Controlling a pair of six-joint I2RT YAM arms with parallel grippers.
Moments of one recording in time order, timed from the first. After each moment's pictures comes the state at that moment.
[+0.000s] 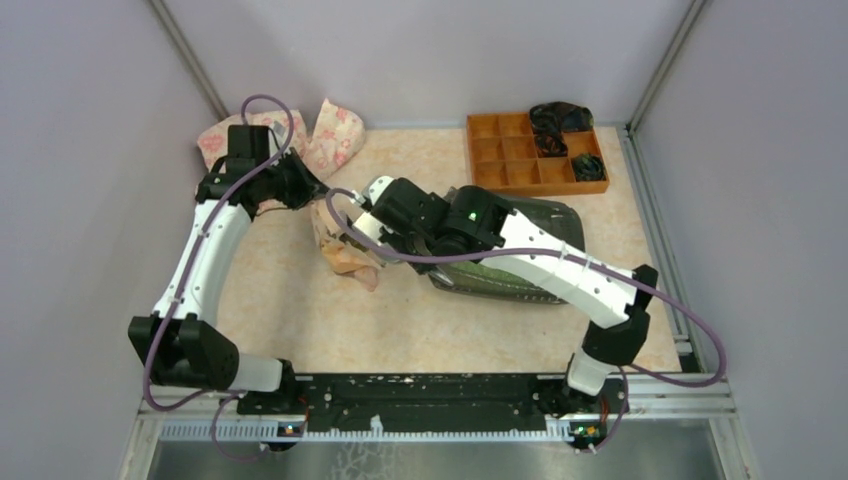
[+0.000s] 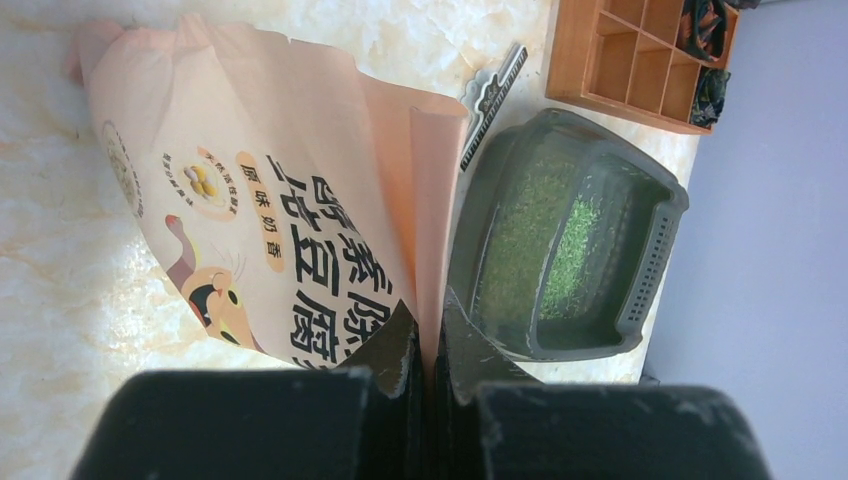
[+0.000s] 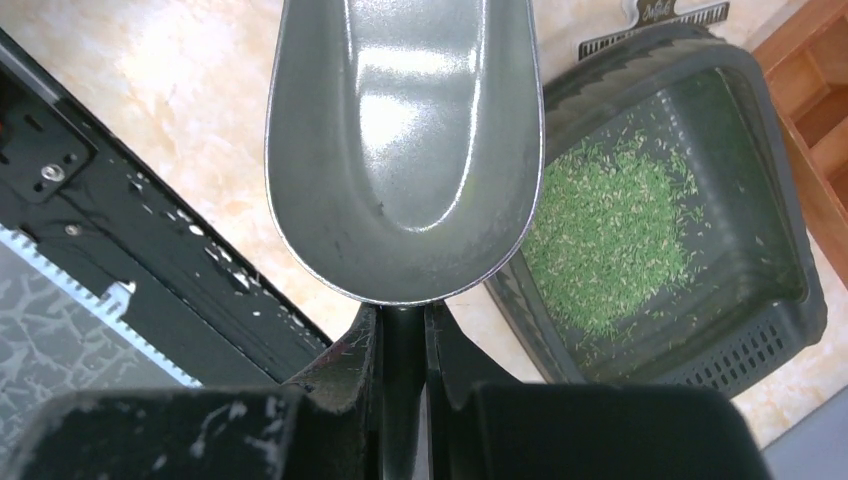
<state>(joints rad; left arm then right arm) -0.09 1.39 1.39 -0.74 0.33 -0.61 1.18 1.66 1.99 -1.27 0.29 0.17</state>
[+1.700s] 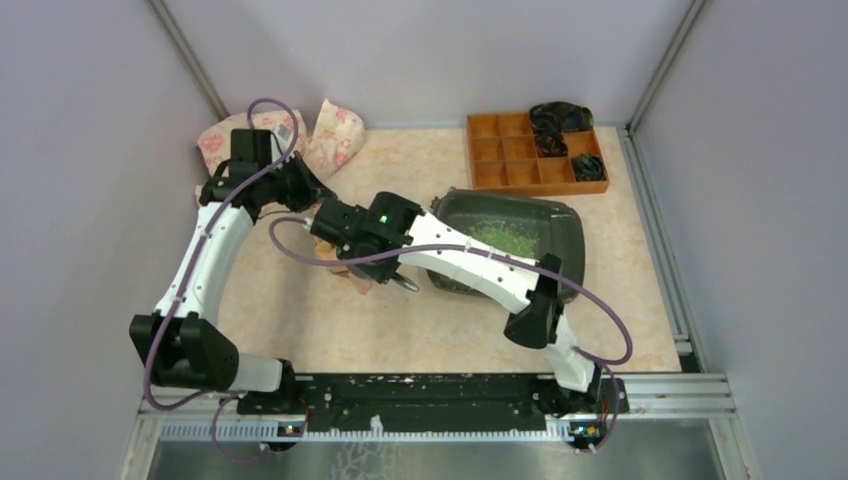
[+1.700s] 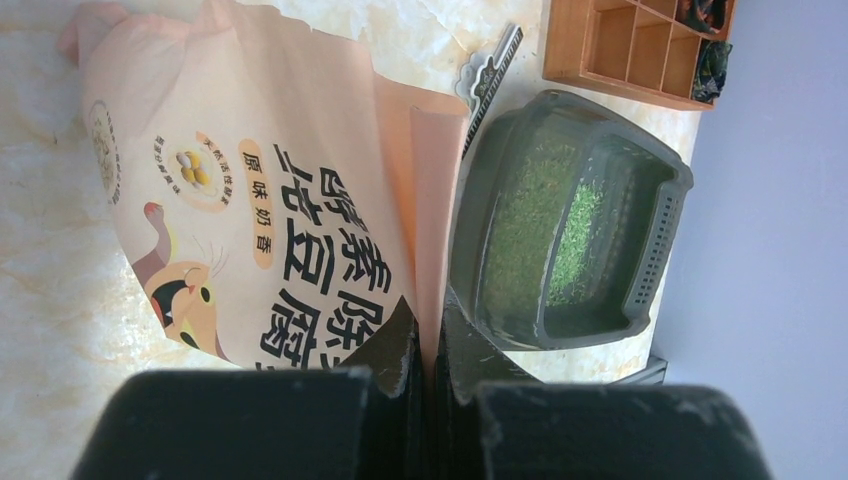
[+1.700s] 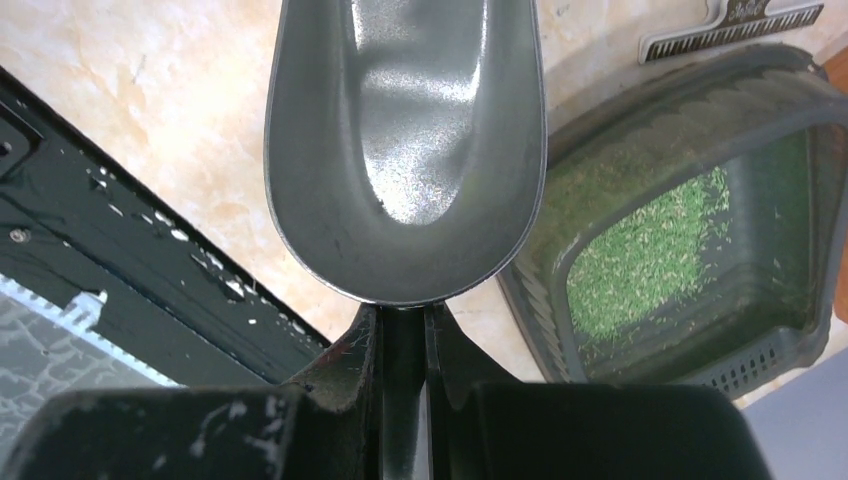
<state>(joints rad) -0.09 1.38 1.34 -0.70 0.37 -0.57 1.22 2.07 2.33 -1.47 0.30 0.16</state>
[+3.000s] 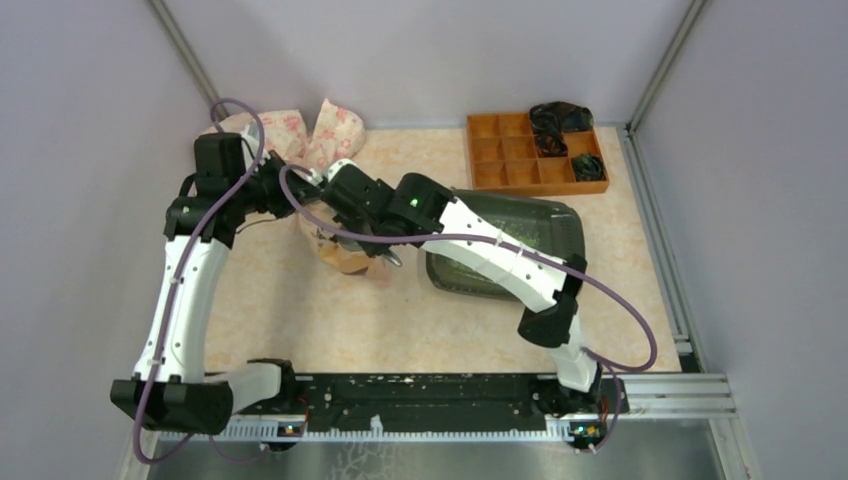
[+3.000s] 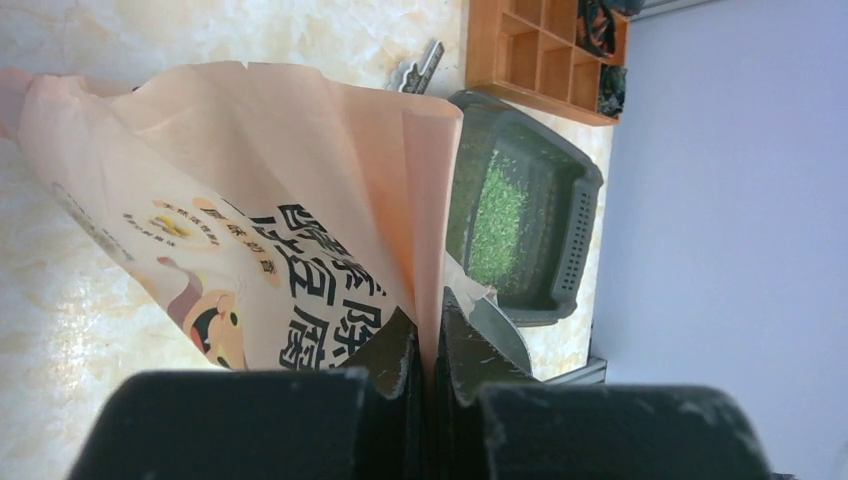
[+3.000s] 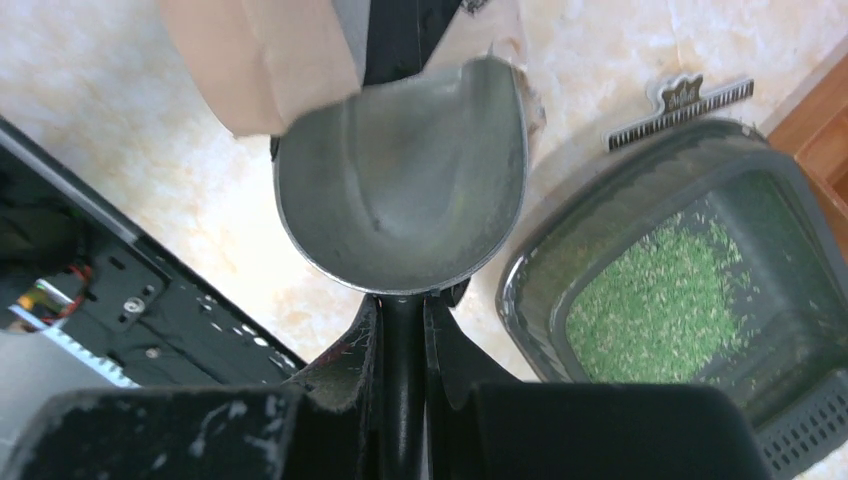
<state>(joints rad) -0.09 1.18 1.39 -0.81 0.38 -0.68 1.18 2.00 2.35 -1.29 0.34 0.26</state>
